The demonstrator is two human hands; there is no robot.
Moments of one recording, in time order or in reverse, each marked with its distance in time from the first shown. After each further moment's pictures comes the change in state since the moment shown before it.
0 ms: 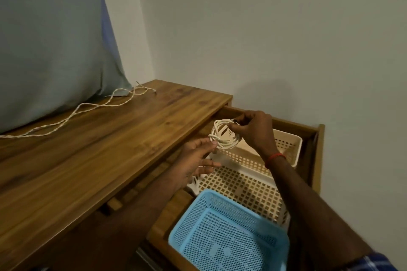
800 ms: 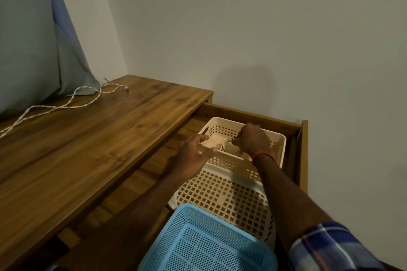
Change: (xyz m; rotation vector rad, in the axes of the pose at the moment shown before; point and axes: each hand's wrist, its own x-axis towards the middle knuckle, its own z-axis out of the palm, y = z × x) left_hand 0.087 -0.033 0.032 0.630 0.096 0.264; right_hand 0.033 0.113 0.013 -0.556 -0.153 0.387
